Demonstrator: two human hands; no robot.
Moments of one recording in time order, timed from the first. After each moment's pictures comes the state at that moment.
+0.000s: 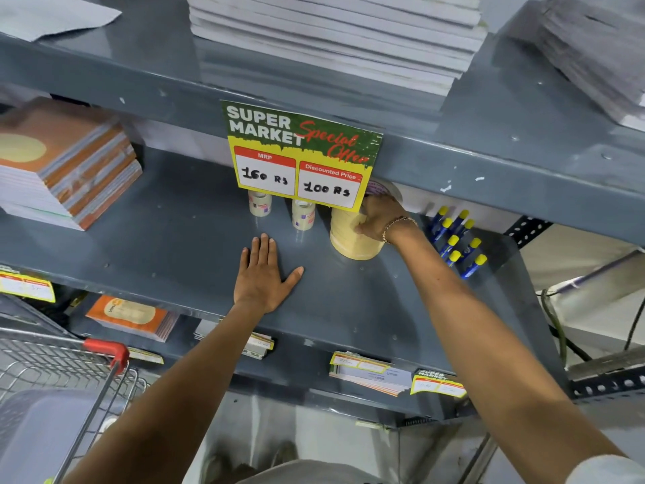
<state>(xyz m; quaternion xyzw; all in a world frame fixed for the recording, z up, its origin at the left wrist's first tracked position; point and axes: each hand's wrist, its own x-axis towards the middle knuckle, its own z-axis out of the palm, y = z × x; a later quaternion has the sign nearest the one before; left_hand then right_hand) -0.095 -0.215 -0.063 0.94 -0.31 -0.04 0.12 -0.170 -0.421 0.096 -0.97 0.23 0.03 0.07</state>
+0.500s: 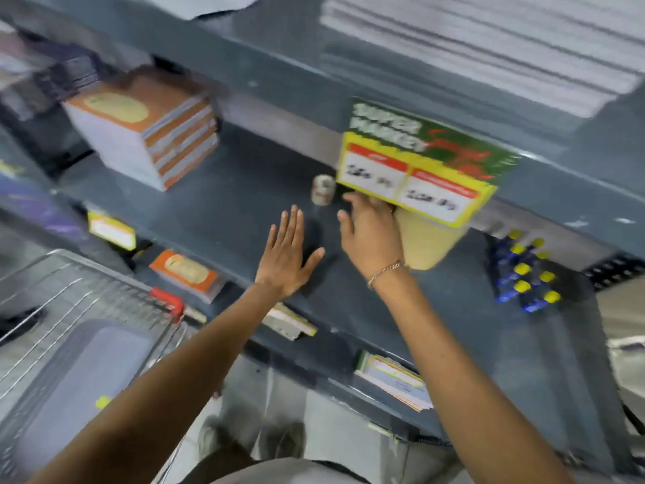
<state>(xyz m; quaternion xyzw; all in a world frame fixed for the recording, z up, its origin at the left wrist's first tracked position) -0.084 -0.158 -0.038 0.93 -0.30 0.00 0.24 -0.159 -0.277 0.100 -0.97 0.14 -0.15 0.14</state>
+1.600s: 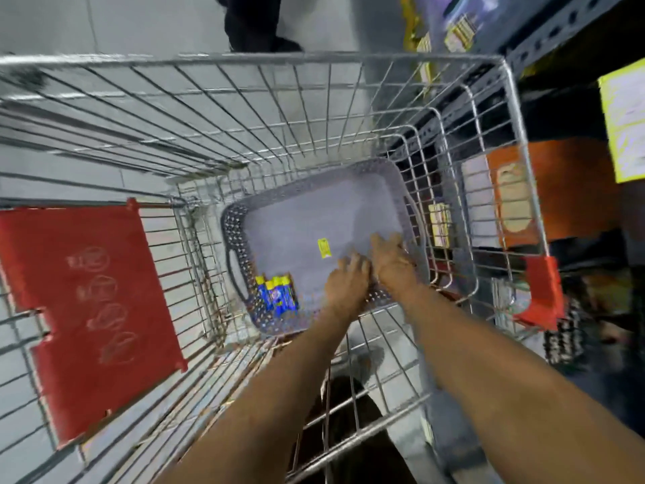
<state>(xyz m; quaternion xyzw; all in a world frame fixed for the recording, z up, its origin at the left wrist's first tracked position) -0.146 0.177 -0.329 0.91 0.14 -0.30 0.26 -0.060 0.124 -0.311 -0.89 -0.23 0.38 -0.07</state>
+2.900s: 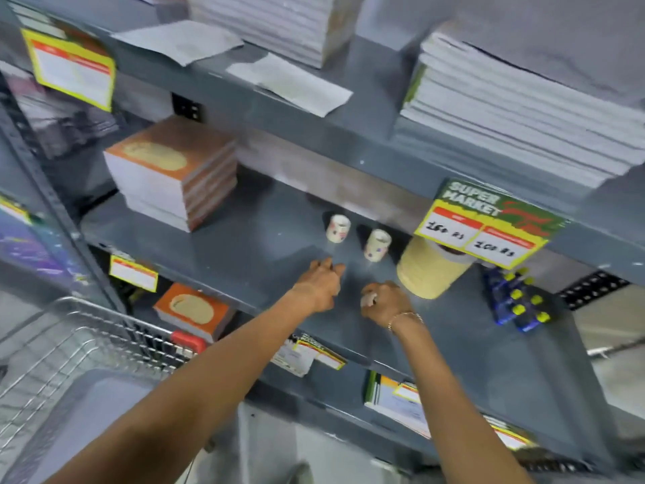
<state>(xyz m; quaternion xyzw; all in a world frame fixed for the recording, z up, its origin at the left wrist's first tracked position) -0.063 -0.149 0.030 0.88 -0.41 -0.19 0.13 -0.163 -0.272 0.040 -0.95 0.28 0.10 0.13</state>
